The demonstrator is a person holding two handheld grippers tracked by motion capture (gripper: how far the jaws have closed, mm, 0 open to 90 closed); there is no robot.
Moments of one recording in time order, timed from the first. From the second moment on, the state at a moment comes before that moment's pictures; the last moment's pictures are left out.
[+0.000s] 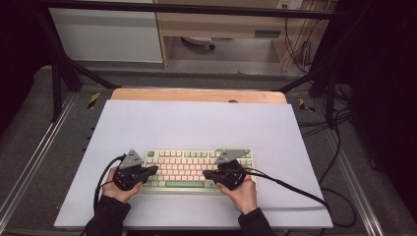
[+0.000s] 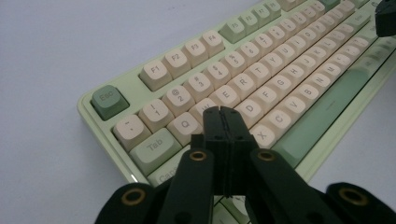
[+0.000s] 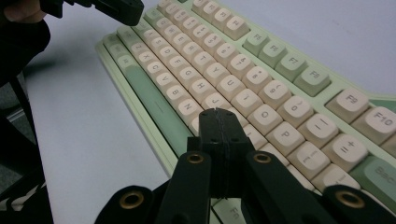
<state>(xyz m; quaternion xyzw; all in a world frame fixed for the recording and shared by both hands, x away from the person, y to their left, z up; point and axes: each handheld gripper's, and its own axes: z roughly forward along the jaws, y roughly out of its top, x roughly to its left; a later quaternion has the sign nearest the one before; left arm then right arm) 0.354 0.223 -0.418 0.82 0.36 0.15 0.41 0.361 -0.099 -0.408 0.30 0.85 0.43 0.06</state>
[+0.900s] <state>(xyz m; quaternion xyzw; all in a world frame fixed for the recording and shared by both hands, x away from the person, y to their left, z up) 0.354 0.228 -0.419 0.82 0.37 0.15 0.41 0.371 -0.059 -0.420 0.29 0.86 0.42 0.05</state>
